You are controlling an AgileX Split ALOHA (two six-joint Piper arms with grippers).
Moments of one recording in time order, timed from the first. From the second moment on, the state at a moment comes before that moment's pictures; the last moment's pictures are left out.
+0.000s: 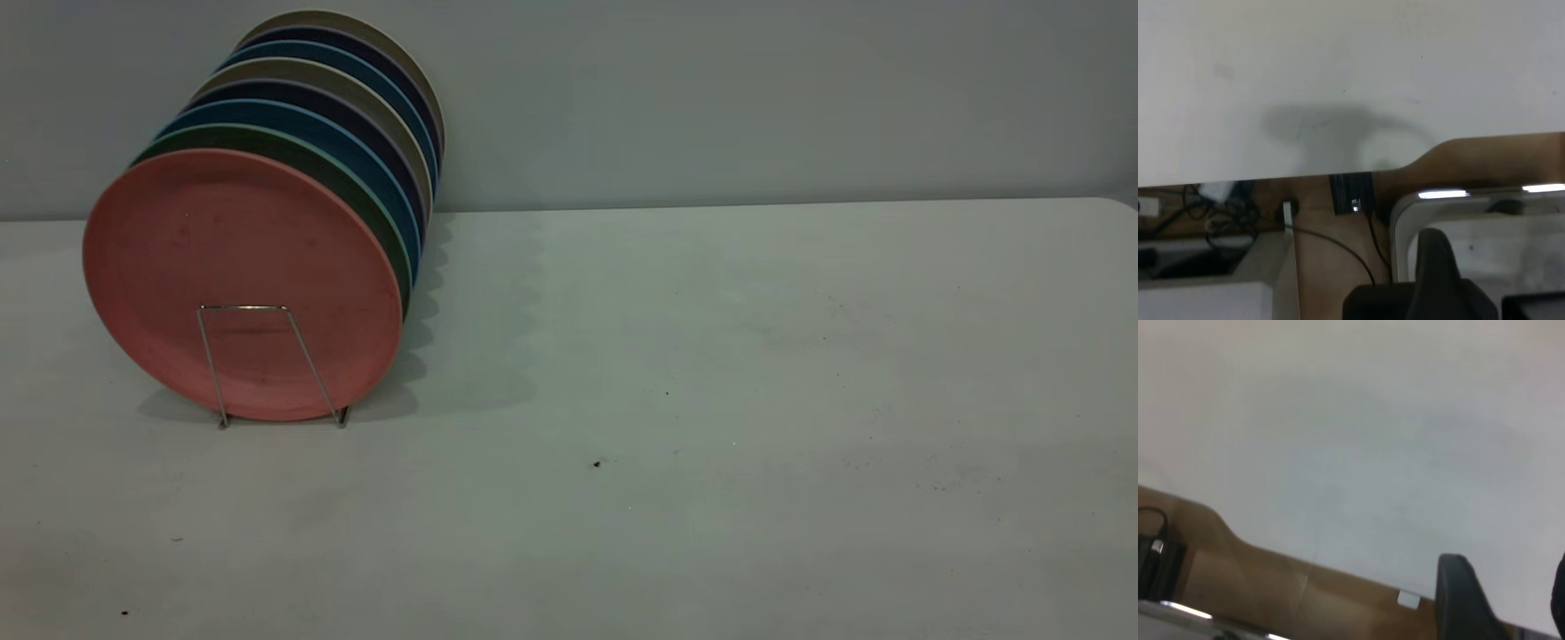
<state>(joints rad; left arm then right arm) 0.02 0.64 -0.55 -0.04 1.11 0.03 0.21 0.25 -0.47 0.07 1.12 -0.10</state>
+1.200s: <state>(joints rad) 0.03 0.10 -0.49 0.00 1.12 0.06 0.03 -0.02 -0.47 0.08 1.13 -0.09</state>
